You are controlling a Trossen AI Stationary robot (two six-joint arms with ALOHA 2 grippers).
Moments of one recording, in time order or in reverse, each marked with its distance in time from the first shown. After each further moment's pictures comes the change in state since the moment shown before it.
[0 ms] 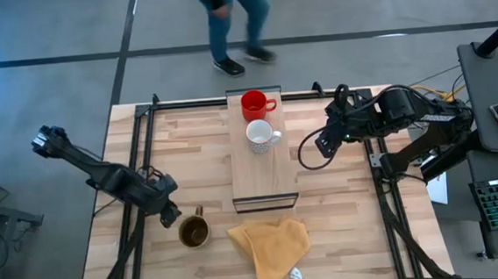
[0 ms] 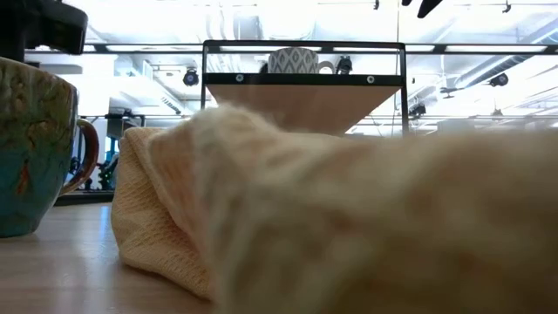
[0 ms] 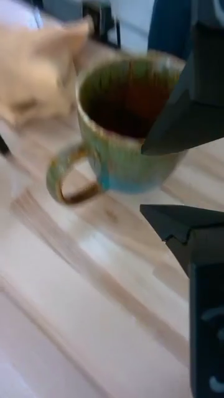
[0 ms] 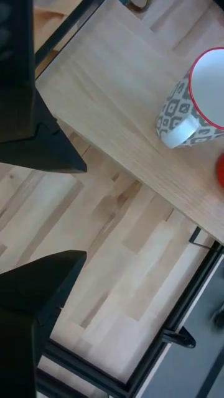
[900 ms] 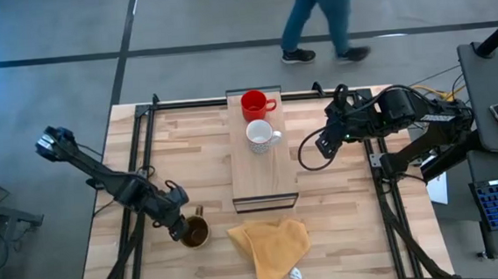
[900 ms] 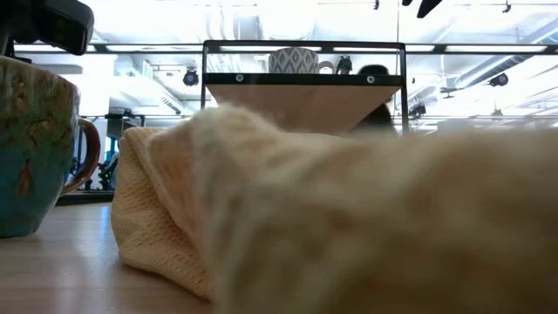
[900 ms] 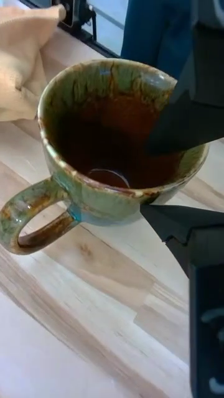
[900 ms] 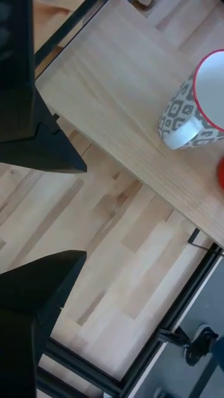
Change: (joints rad) left arm -0.022 0.243 0.085 0.086 0.115 -0.024; right arm 0.000 0.000 0.000 0.000 0.000 -0.031
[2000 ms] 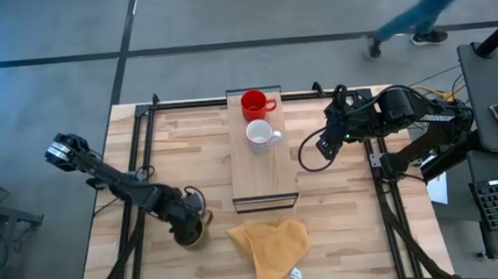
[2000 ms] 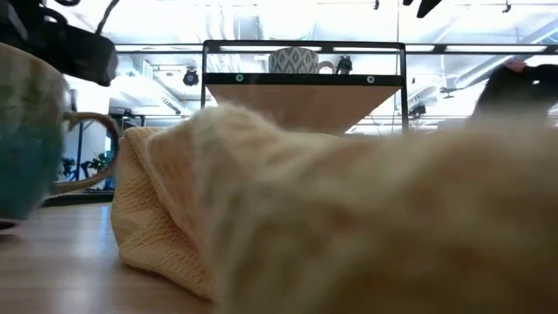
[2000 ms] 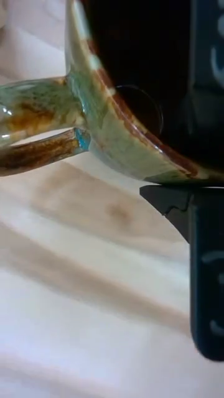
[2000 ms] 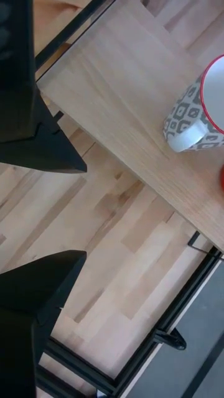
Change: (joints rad) left arm 0.068 0.237 0.012 0.023 -0.010 0.349; right arm 0.000 0.000 0.000 0.000 -0.008 -0.041
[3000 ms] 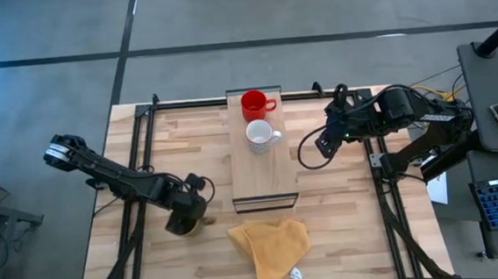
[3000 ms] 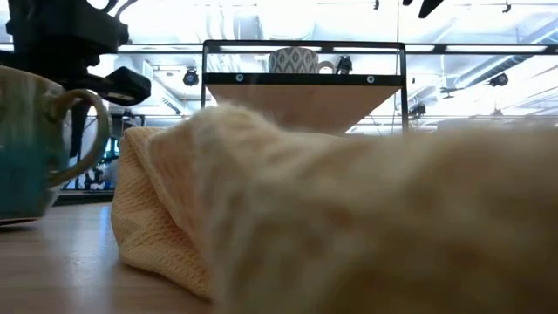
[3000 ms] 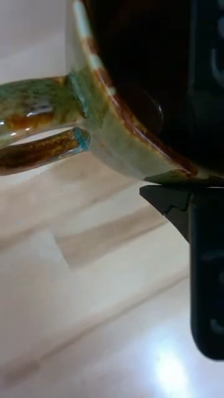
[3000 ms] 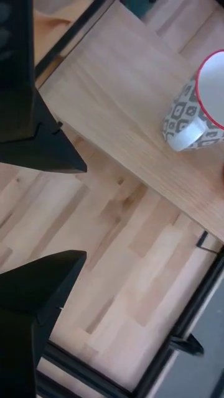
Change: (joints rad) left arm 0.116 -0.008 0.034 -0.033 -0.042 1.043; right arm -0.005 0.000 0.000 0.000 -0.024 0.074
